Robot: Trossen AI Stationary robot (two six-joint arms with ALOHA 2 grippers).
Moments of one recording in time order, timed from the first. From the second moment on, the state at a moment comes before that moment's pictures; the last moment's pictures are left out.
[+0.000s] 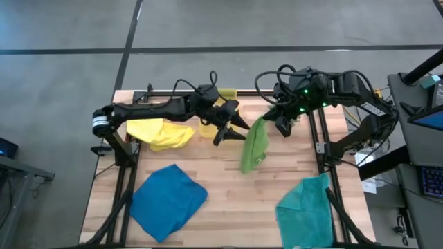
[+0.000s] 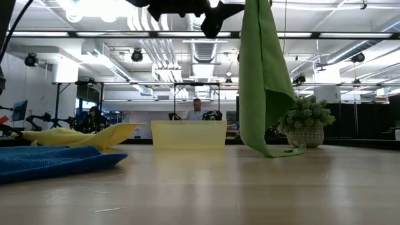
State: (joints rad) left arm 0.23 1.66 1.42 0.03 0.64 -0.10; right arm -0.10 1.44 1.99 -1.30 -0.06 0.34
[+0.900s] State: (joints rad) left arm 0.22 1.74 1.41 0.04 0.83 -0.21; right arm -0.10 1.44 1.99 -1.23 -0.03 0.34
